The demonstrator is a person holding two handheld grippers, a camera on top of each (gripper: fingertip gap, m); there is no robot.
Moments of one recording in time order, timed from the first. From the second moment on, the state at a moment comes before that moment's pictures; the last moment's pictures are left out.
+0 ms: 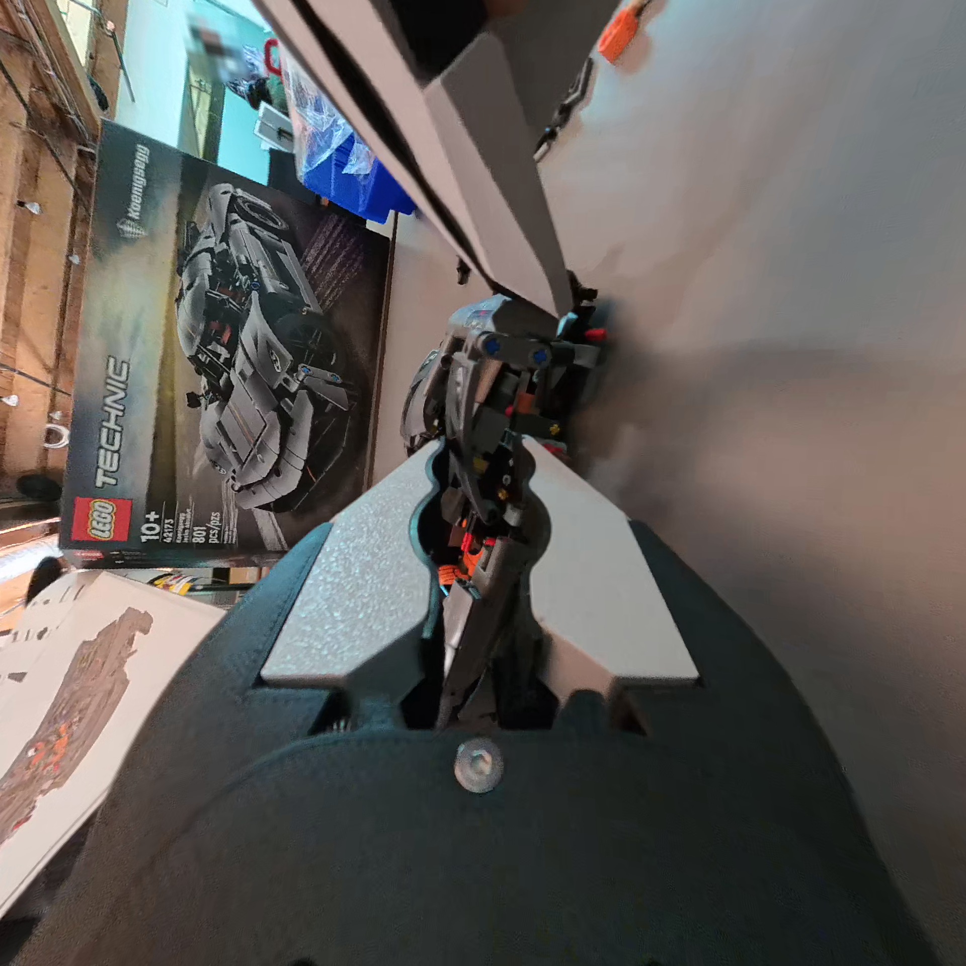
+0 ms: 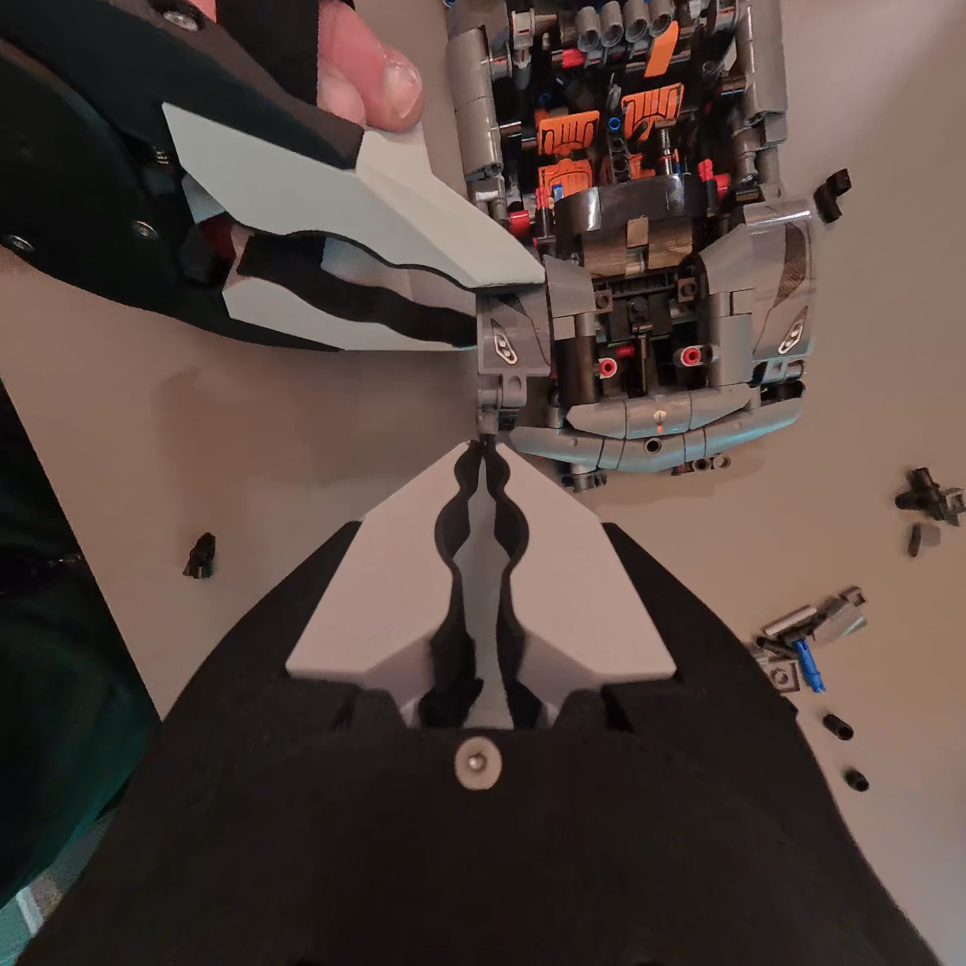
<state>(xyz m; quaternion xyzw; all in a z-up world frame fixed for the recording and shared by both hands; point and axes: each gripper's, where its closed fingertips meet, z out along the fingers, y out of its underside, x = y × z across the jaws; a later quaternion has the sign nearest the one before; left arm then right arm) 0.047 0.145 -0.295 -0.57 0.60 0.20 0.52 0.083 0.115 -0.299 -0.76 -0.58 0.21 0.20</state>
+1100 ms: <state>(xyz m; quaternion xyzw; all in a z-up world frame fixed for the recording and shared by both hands) 0.011 0.143 -0.289 -0.65 0.58 0.04 0.49 0.066 0.135 -0.284 -0.73 -0.52 0.27 0.35</state>
